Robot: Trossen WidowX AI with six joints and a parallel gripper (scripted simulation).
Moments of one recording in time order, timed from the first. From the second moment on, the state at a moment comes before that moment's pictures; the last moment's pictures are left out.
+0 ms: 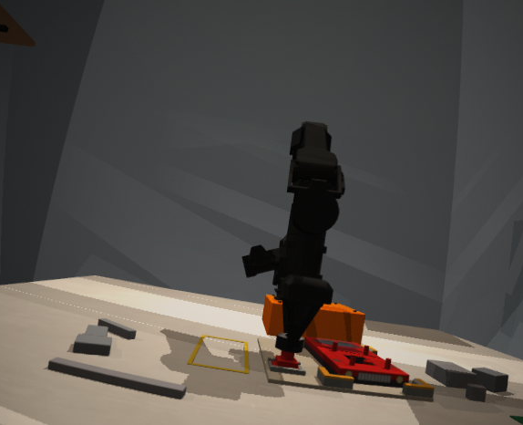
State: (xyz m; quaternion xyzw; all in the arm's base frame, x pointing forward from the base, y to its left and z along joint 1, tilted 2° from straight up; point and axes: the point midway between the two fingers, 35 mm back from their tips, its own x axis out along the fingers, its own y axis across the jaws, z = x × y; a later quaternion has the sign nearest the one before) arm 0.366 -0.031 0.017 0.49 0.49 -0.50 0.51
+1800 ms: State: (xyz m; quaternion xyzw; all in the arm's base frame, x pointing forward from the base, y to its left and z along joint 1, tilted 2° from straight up) arm 0.364 -0.030 0.045 0.49 0.49 -0.50 0.51
